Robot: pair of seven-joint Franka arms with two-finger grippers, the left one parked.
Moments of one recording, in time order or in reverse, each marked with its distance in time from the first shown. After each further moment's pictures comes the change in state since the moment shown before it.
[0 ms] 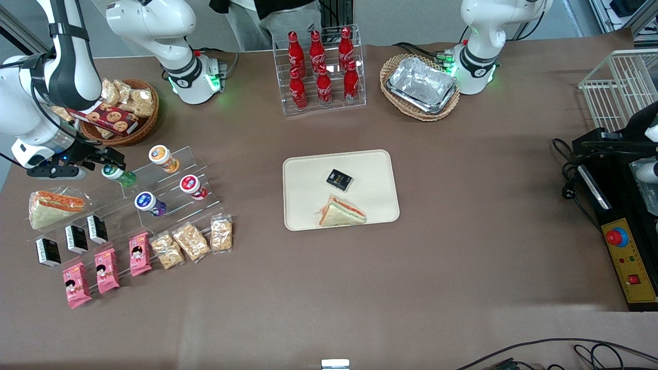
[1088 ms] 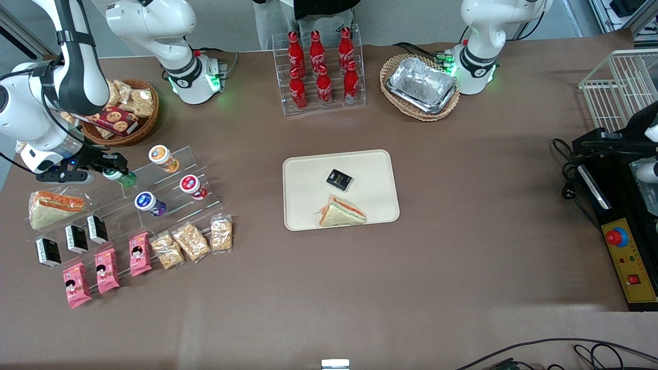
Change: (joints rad) arm 0.023 0.028 0.000 -0.003 0.001 0.027 0.008
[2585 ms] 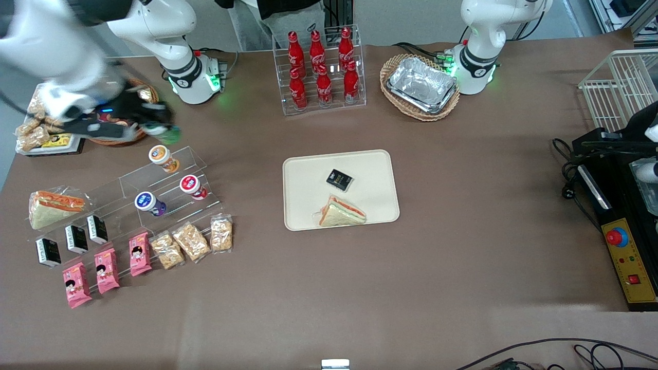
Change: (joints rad) arm 0.048 -0.025 0.465 0.541 0.159 -0.666 0.604
